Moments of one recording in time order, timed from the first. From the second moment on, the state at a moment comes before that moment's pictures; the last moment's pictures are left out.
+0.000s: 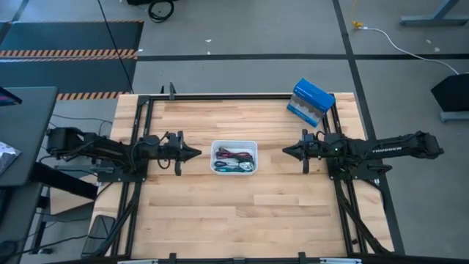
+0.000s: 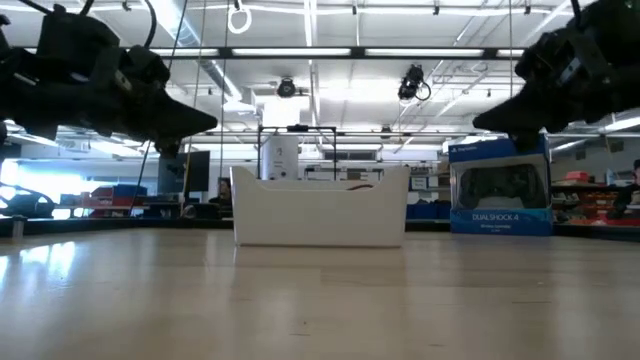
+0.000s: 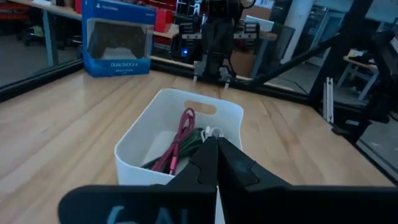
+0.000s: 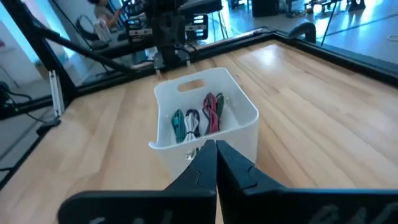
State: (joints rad) left arm 0.15 1.10 0.01 1.05 0.08 -0.20; right arm -0.06 0.49 0.07 0.23 0.06 0.25
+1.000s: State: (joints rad) left arm 0.13 0.82 0.01 0.69 0.05 -0.18; right arm -0.06 0.16 0.01 0.03 0.11 0.24
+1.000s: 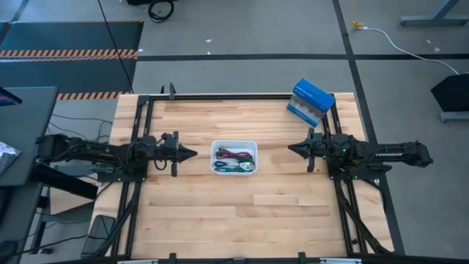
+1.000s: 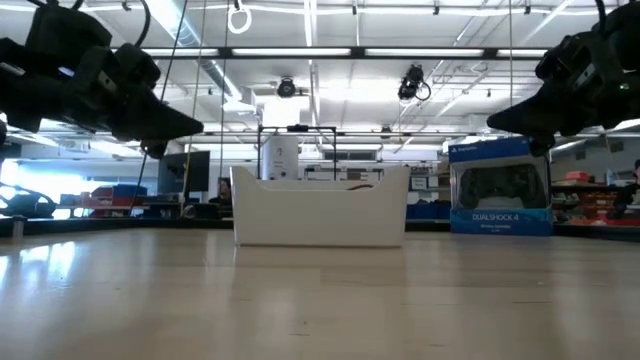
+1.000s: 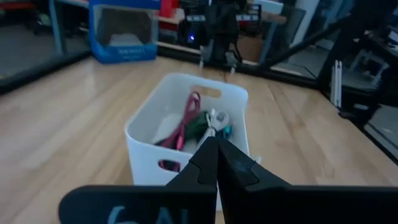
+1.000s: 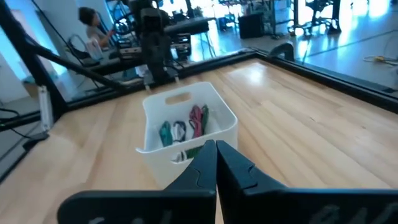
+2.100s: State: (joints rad) left arm 0.09 0.27 0.01 0.03 -0.05 -0.25; right arm -0.06 0.14 0.01 0.03 0.10 0.22
